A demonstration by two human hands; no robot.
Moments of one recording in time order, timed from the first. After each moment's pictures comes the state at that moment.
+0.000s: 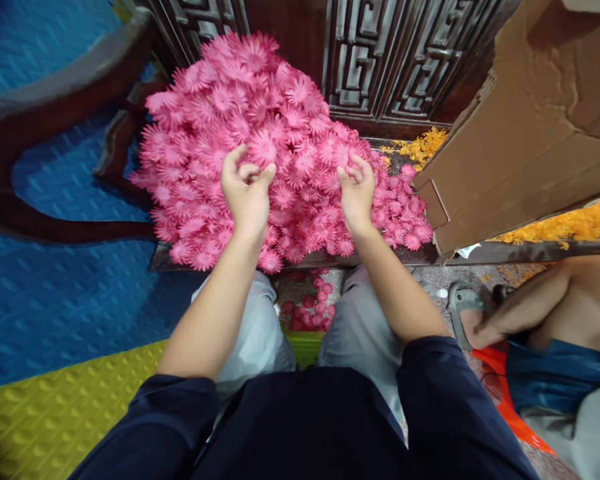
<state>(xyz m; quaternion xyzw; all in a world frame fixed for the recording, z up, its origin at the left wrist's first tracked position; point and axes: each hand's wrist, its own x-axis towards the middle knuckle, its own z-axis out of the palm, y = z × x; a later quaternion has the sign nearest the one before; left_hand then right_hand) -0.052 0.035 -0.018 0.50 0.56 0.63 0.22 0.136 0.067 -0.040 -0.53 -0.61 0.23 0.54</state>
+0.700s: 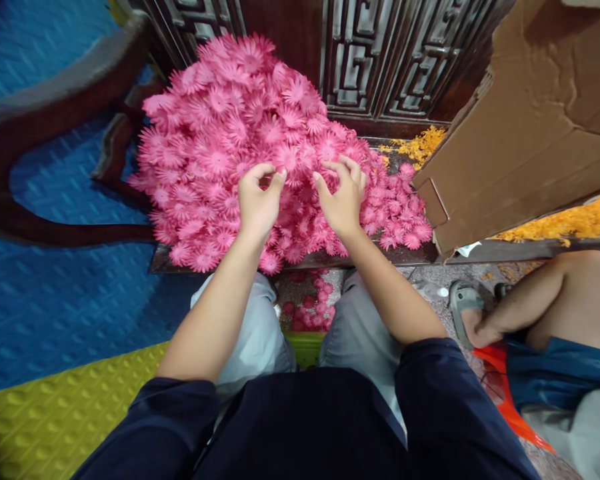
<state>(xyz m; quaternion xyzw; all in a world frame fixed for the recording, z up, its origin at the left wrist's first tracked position) -0.038 0.027 -0.009 0.53 0.54 0.60 0.24 0.110 0.031 -0.009 -0.55 -0.64 0.17 0.51</state>
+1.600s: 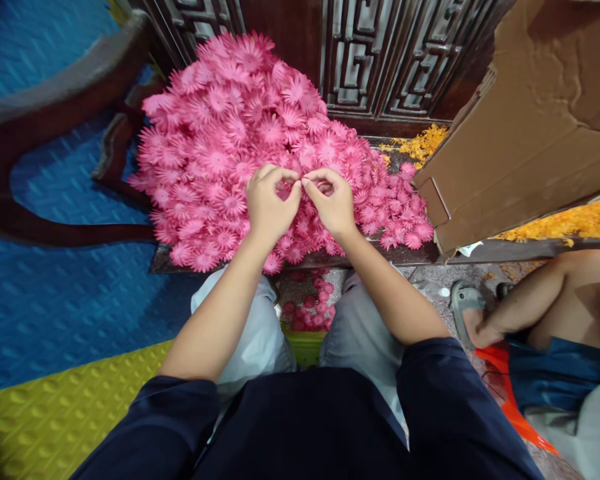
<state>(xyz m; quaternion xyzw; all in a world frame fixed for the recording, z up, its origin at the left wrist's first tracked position) -0.031 0.008 0.005 0.63 0.54 0.53 0.17 0.094 0.024 -0.001 -0.48 -0.63 0.31 0.53</state>
